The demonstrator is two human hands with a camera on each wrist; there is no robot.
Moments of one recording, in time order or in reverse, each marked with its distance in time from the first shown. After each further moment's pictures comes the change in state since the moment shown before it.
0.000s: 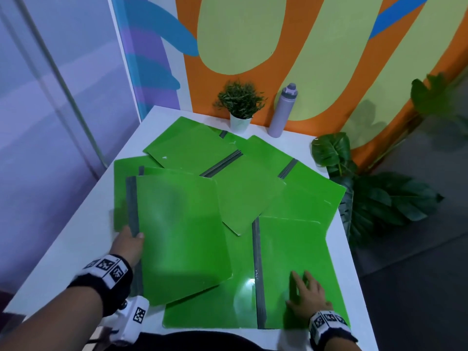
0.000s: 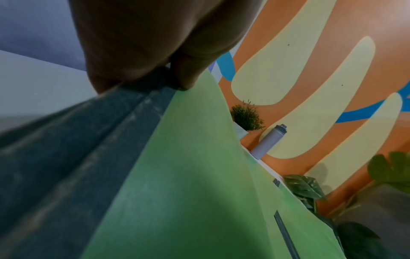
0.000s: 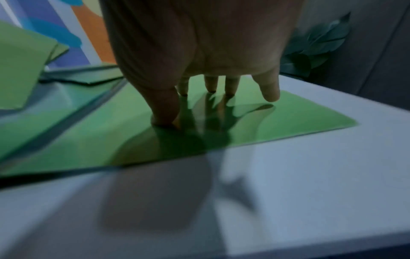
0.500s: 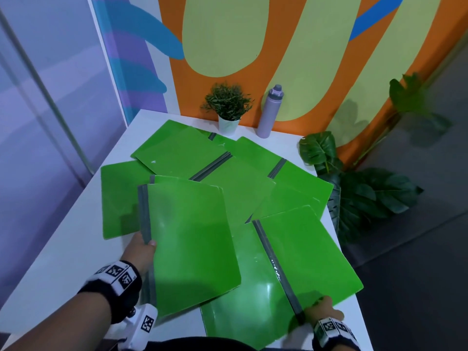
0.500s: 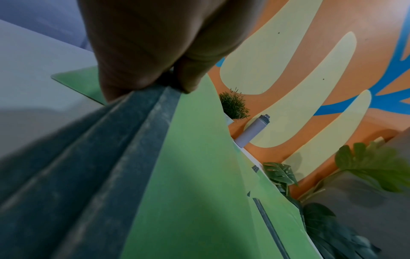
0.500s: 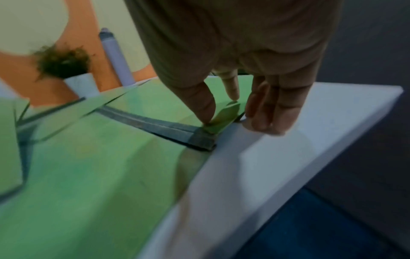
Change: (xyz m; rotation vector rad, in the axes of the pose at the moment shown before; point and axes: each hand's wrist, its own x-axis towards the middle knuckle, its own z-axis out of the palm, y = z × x) left_hand -0.008 0.009 0.028 -0.055 -0.145 0.023; right_hand -0.031 0.013 -0.003 0.438 0.044 0.593
